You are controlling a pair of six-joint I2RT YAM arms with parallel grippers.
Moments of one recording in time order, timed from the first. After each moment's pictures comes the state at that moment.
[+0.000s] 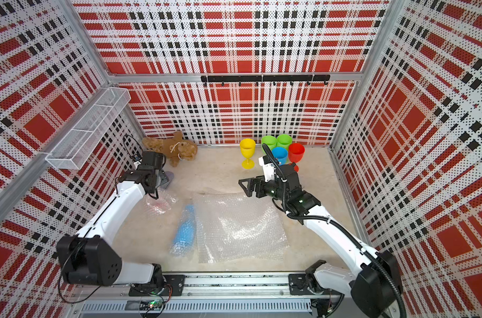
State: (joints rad) left arm -0.11 1.36 1.25 -0.79 -0.54 -0.62; right arm 0.54 1.18 0.96 -0.14 -0.34 0.45
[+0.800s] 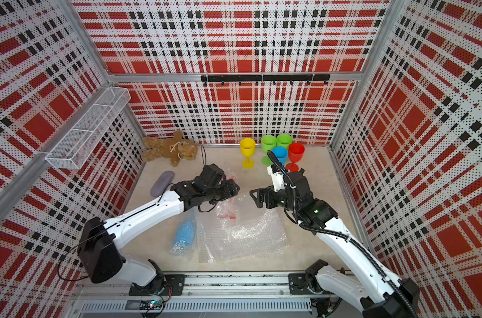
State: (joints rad) left arm -0.76 1.52 1.18 -0.50 0.01 -0.99; right arm 0.54 0.99 0.96 -0.49 -0.25 0.37
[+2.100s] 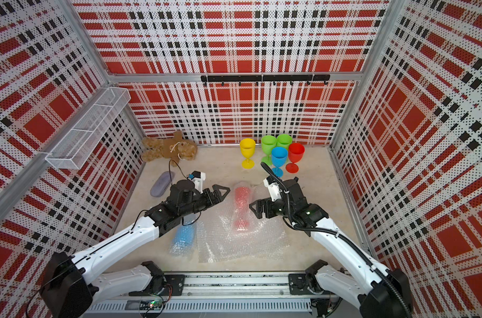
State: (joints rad) left arm -0.62 1.13 0.74 -0.05 0.19 -0.92; right arm 0.52 1.06 0.79 -0.40 -0.33 0.35
